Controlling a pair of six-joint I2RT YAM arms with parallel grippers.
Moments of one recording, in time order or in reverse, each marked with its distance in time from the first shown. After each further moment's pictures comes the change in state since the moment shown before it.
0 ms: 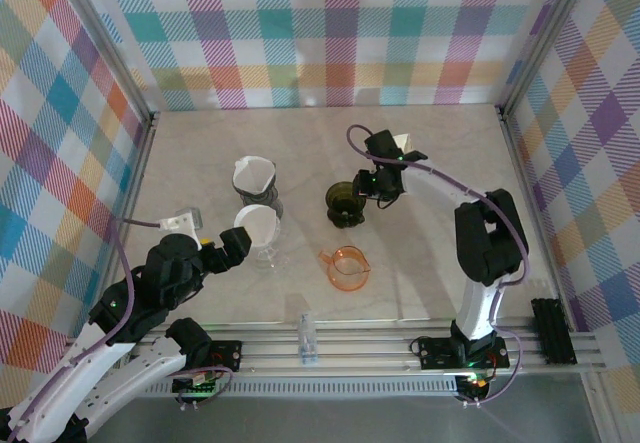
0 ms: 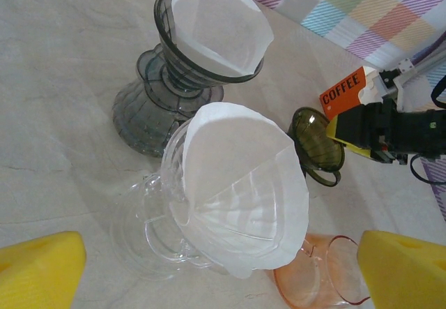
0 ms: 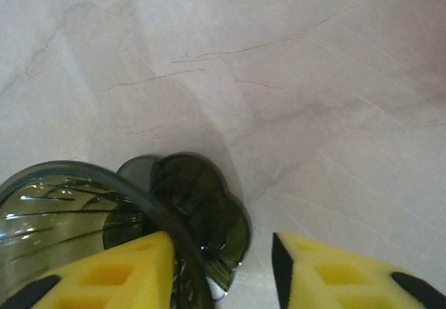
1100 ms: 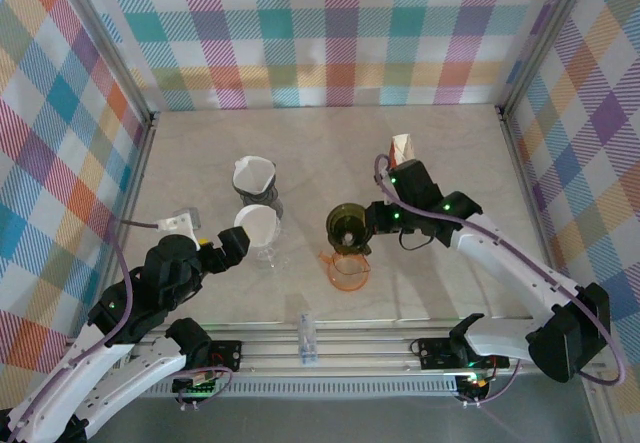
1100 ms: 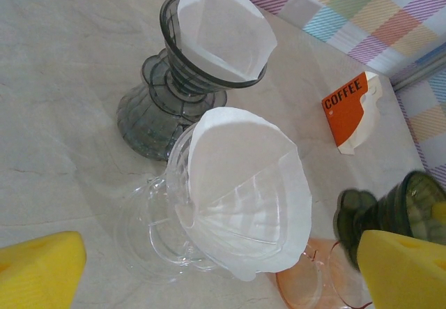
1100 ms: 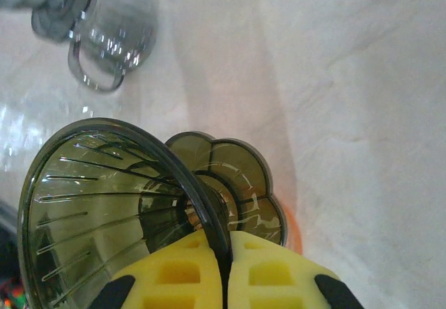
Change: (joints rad) left arm 0.000 -0.008 0.000 -0.003 -0.016 -0.001; right arm 0.158 -0.644 -0.328 -0.131 -0.113 -0.018
